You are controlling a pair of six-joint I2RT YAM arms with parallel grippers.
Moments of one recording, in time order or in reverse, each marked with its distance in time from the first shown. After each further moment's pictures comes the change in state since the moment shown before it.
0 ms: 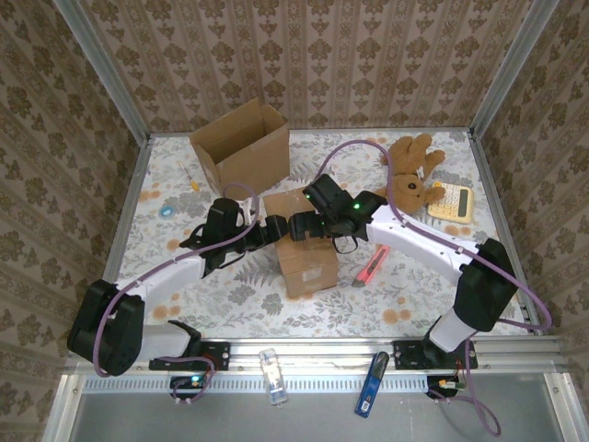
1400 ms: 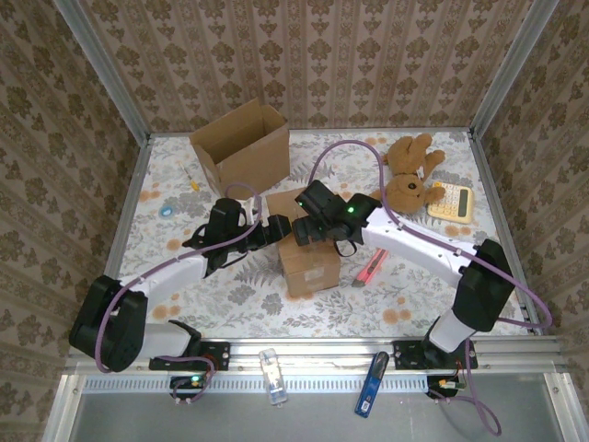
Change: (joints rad) left arm -0.007 0.024 -0.004 0.048 0.006 -0.008; right arm 0.055 0.013 0.045 -0.103 0.206 -0.084
